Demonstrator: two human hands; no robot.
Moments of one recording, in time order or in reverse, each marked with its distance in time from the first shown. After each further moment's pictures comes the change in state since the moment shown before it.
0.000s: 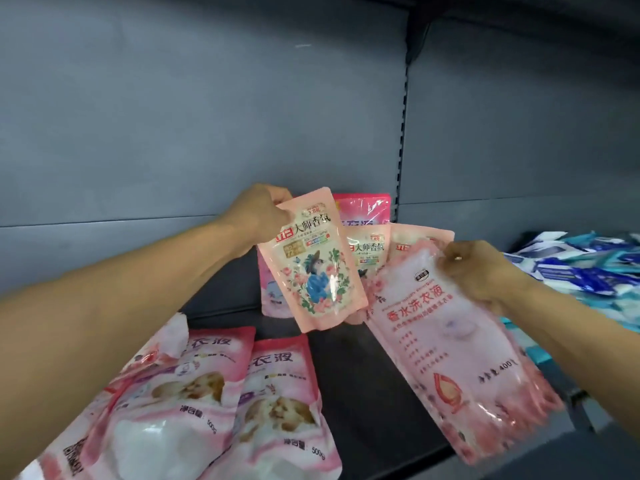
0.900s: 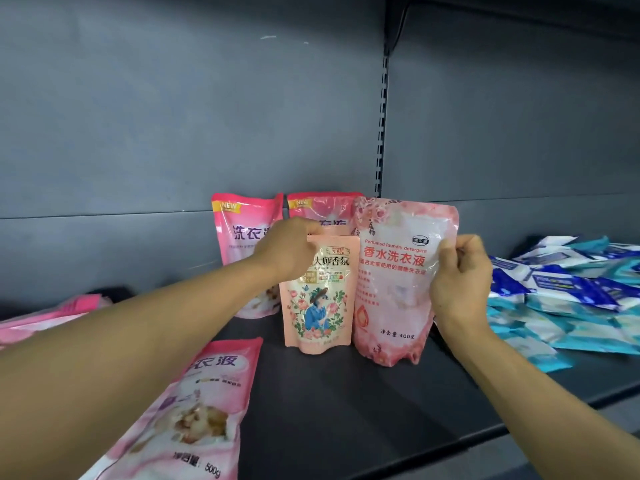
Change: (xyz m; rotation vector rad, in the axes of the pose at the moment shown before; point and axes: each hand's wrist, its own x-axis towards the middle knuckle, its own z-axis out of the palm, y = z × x) left_hand 0.007 0.028 0.102 0.206 -0.043 0.050; right_hand 0.024 0.048 0.030 0.805 0.572 -0.106
